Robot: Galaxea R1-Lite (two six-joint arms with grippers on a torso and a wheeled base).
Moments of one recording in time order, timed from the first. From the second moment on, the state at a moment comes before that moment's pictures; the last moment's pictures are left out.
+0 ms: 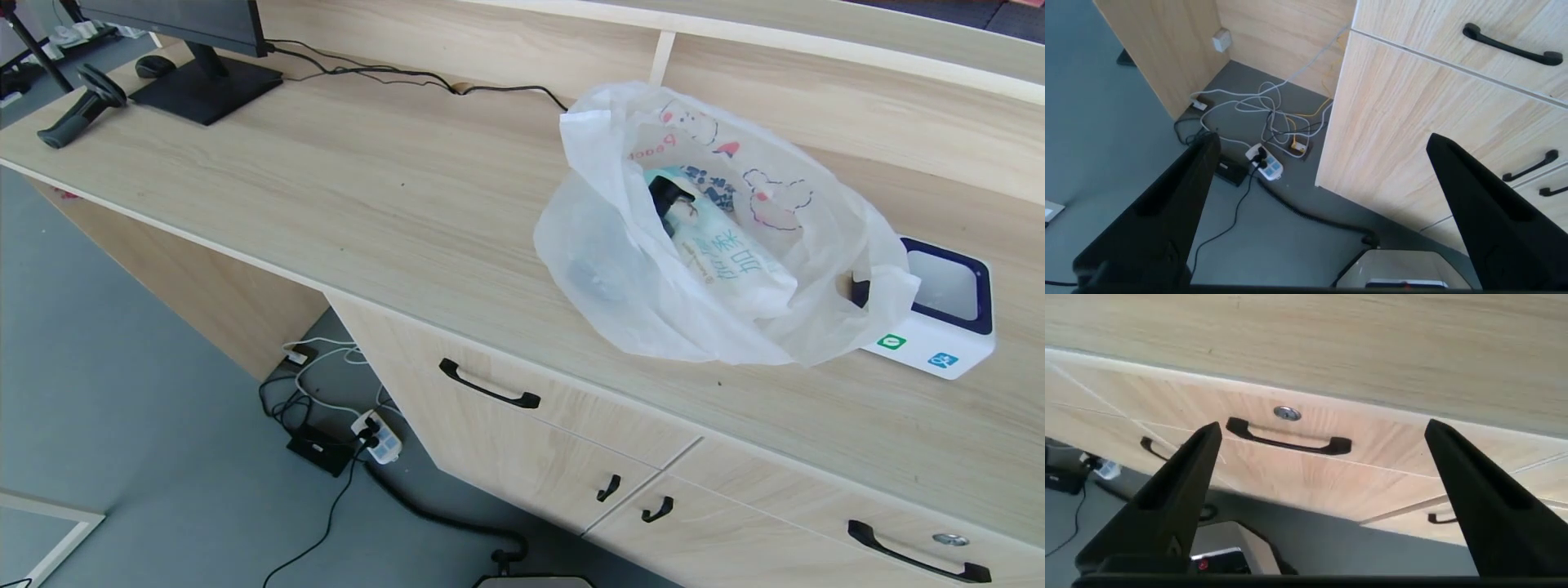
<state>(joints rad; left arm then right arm) 0.00 0.00 0.00 -0.02 0.00 0.02 0.00 0.13 -0.09 0.05 -0.24 0.12</state>
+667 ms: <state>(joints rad) 0.00 0.00 0.00 -0.02 0.00 0.02 -0.01 0.02 -0.01 -0.07 -0.12 -0.02</state>
